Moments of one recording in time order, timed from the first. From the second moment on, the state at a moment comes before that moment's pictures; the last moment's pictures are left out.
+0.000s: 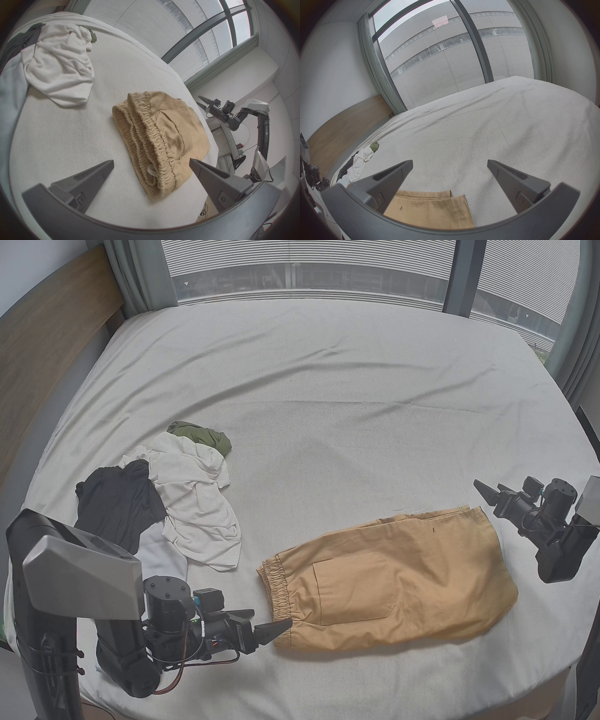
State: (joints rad) left arm -0.49 2.32 -0.33 -1.55 -0.33 -0.39; right arm -0.17 2.20 -0.76 -1.44 0.43 0.27
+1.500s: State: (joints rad) left arm -0.55 2.43 -0.58 -1.55 -0.32 -0.75; right arm -0.17 2.18 -0.74 -1.46 0.43 0.29
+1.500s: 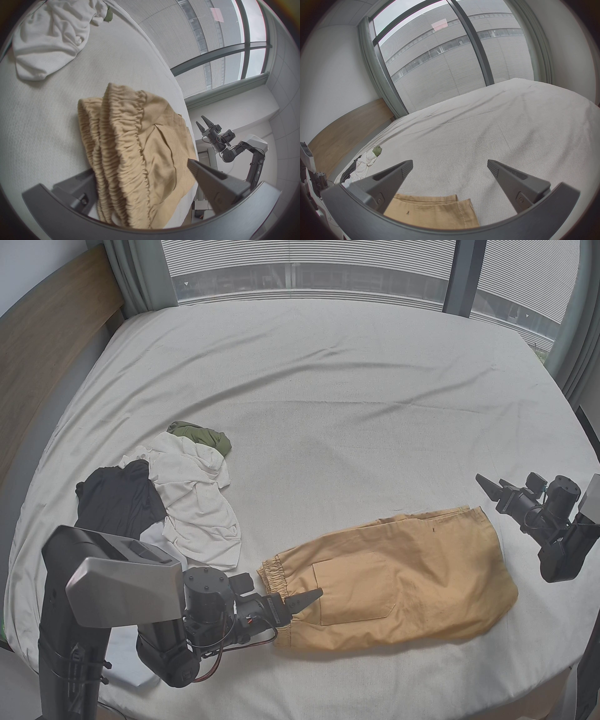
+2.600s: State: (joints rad) left arm -0.47 2.17 -0.30 -1.55 -0.34 -0.75; right arm -0.16 2.18 -0.72 -1.46 0.43 0.29
